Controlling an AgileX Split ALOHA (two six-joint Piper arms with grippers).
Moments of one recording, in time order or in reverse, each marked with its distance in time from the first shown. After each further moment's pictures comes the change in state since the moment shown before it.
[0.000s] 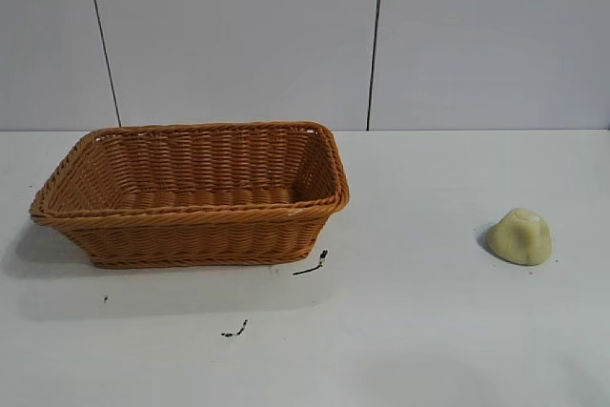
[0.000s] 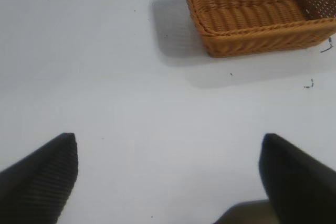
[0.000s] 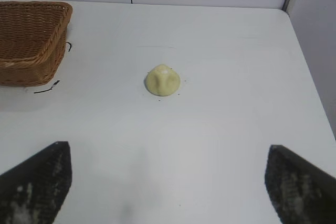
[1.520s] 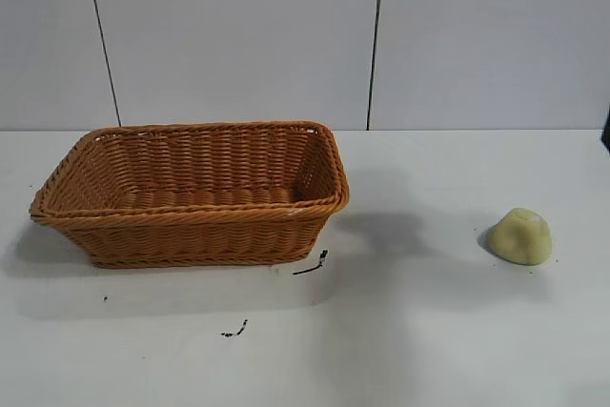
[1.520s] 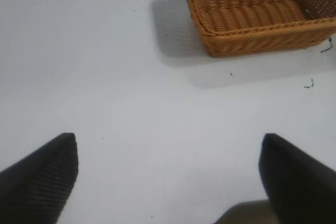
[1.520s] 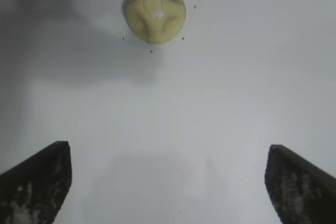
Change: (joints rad) left arm 0.000 0.000 0.000 0.000 0.000 0.000; right arm 0.000 1.503 -0.594 -0.005 -0.102 0.000
